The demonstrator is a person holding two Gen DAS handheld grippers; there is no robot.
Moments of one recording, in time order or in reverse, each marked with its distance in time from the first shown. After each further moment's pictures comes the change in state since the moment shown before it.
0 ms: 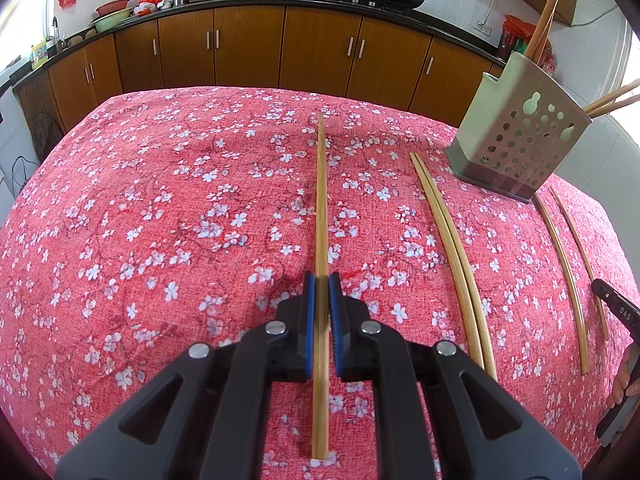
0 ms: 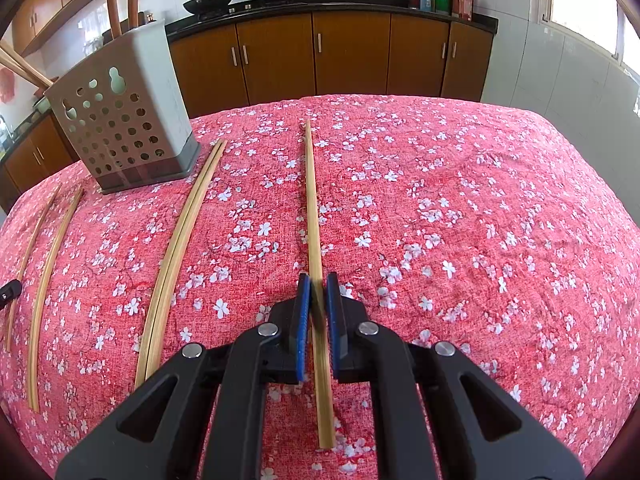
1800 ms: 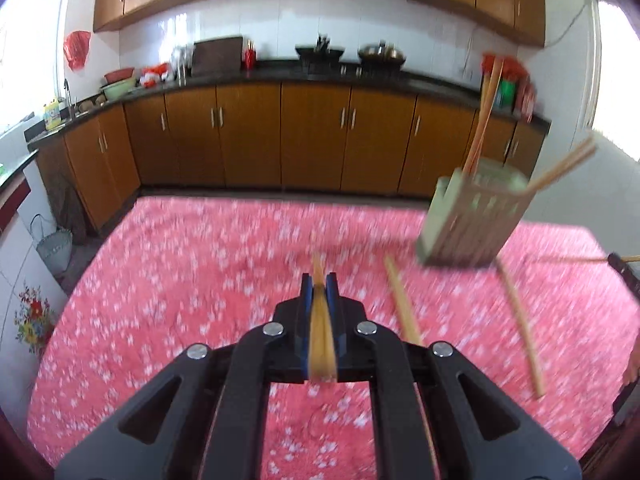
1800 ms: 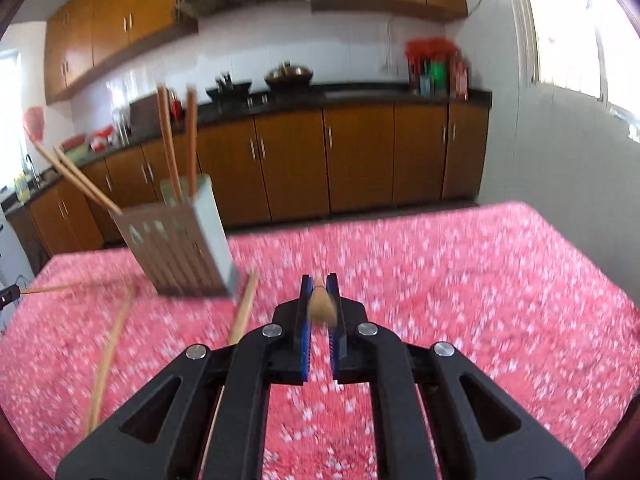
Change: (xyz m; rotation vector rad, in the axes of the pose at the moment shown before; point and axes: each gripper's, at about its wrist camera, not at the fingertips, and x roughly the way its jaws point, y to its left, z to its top) left arm -0.114 -0.023 0.044 0.075 -0.254 0.026; right arm -0.108 -0.001 0.045 -0.001 -0.348 0.066
